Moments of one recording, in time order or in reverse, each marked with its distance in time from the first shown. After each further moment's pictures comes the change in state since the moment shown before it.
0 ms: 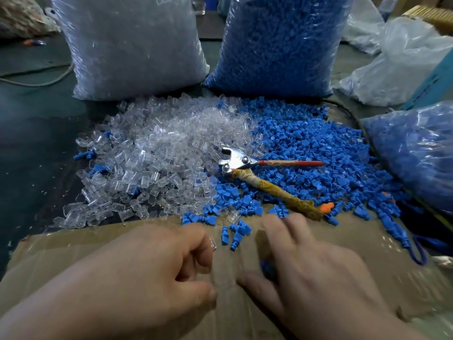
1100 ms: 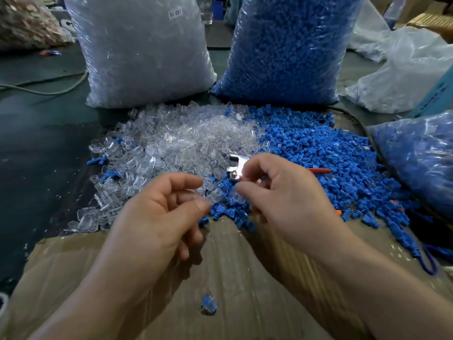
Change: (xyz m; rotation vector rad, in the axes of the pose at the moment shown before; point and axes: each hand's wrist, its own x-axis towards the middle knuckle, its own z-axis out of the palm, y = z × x) left_hand 0.022 -0.004 0.013 -0.902 0.690 -0.094; right_hand 0.083 0.011 -0.007 0.899 0.283 -0.003
